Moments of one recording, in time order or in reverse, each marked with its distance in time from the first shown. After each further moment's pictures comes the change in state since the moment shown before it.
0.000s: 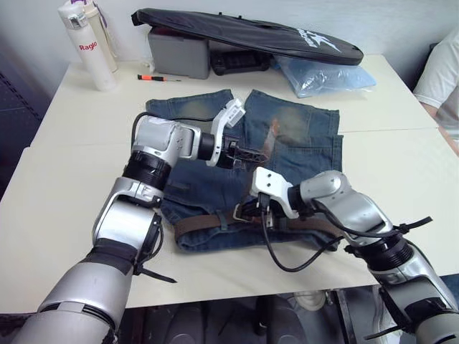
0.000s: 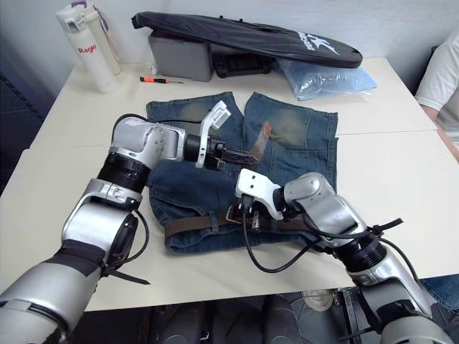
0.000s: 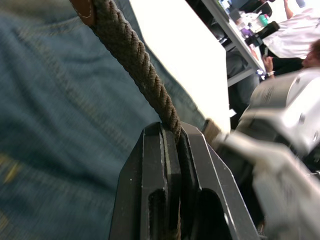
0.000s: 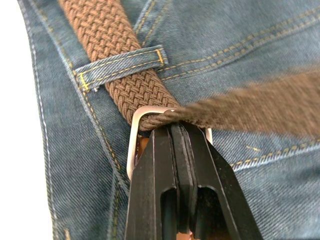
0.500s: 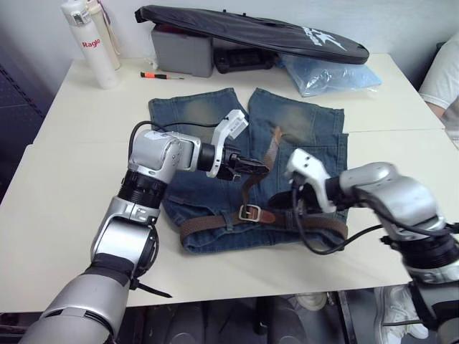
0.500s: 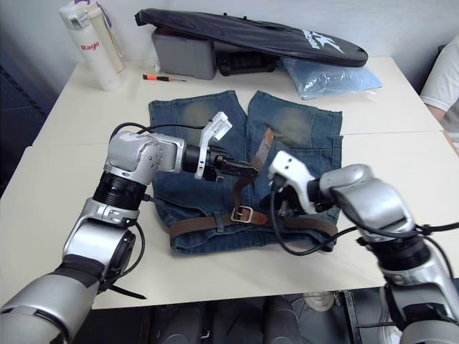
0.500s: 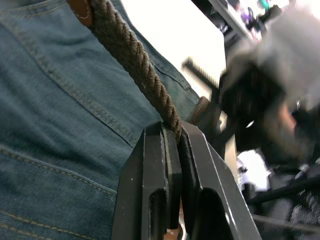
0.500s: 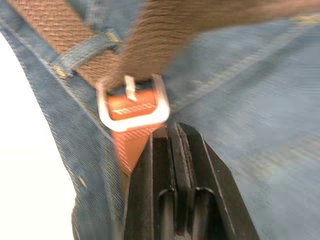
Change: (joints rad) left arm 0.141 0.050 -0.053 -0.328 -0.006 -0.013 -0.012; right arm 0.015 -0.208 -0.263 -0.115 0.194 0.258 -0.010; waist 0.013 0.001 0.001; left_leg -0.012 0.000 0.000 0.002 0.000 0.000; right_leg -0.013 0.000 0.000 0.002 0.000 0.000
